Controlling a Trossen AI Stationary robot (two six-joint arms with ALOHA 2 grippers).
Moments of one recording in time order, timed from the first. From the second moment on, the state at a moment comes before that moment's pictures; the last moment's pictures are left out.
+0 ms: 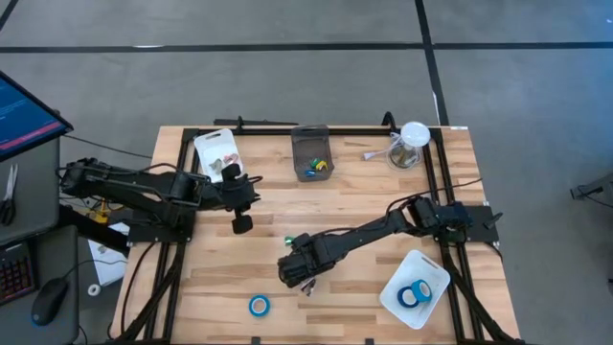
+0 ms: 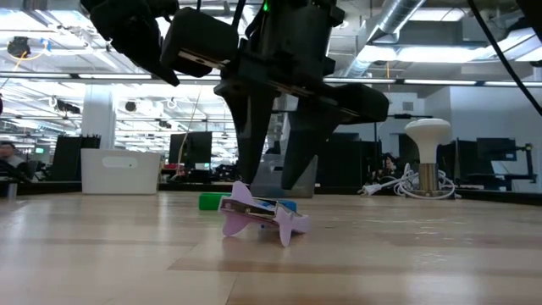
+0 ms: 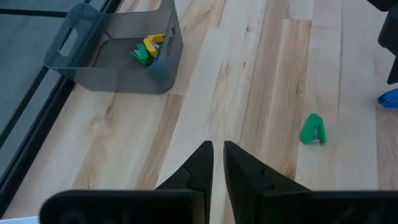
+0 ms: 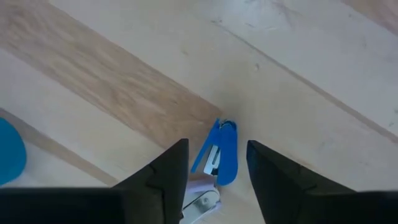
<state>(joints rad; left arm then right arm) -0.12 1.05 0.82 -0.62 -0.42 -0.15 0.34 2.33 1.95 -1.02 0.09 1.36</state>
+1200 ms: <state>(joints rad) -0.12 1.05 0.82 -0.62 -0.42 -0.15 0.36 2.33 1.87 -0.97 0.03 1.31</state>
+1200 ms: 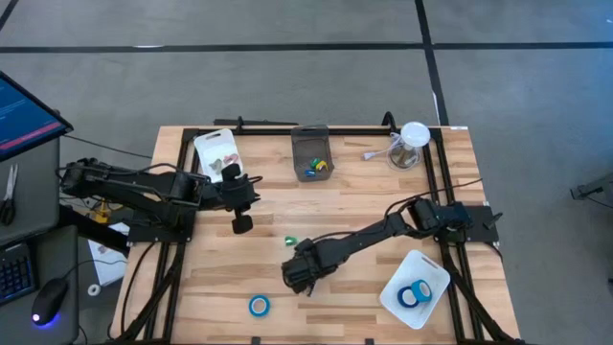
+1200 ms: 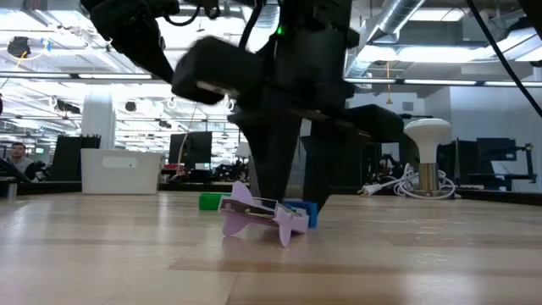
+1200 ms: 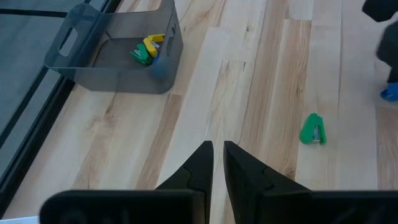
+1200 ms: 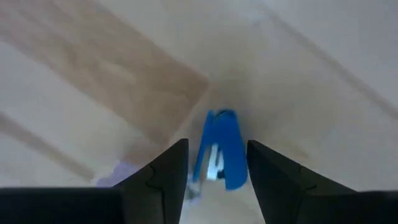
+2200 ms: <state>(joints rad) -0.12 1.05 0.82 -0.62 -0.42 -0.15 0.37 2.33 1.87 -0.96 0.08 1.30</state>
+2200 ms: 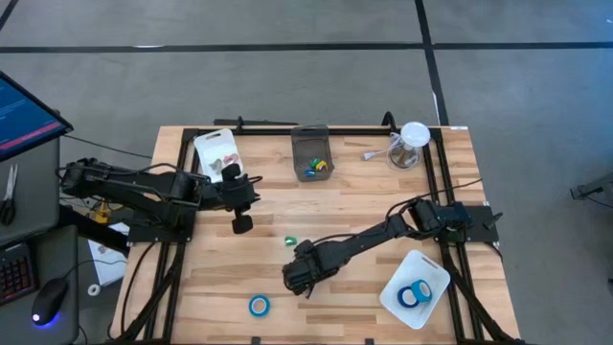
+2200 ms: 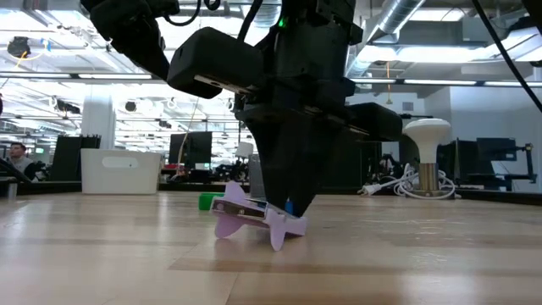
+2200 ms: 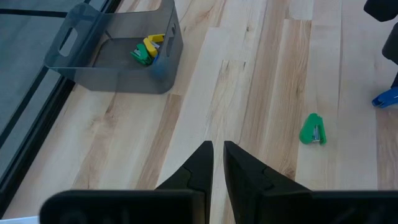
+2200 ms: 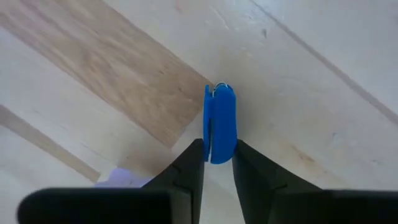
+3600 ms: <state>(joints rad) -0.12 1.05 0.82 -0.63 -0.42 -0.15 0.27 2.27 2.01 -1.19 0.31 1.11</state>
